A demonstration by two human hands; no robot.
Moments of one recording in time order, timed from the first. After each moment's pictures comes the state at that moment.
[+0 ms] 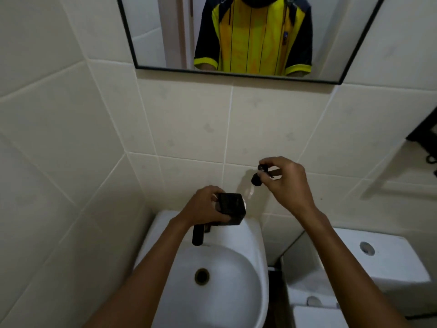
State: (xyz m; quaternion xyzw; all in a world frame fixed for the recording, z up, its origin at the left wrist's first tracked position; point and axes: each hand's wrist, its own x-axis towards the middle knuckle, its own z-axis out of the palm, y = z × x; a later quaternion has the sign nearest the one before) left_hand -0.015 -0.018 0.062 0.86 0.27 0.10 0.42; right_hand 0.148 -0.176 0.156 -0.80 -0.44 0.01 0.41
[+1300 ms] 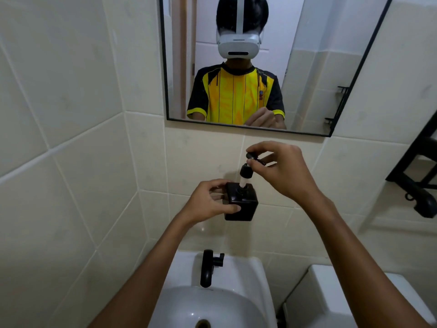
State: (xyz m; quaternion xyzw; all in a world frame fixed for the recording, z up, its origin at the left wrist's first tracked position) left_hand -0.029 0.016 0.176 0.78 0.17 0.24 0.55; right_hand 0.092 -0.136 0.292 -0.75 -0.52 -0.06 0.41
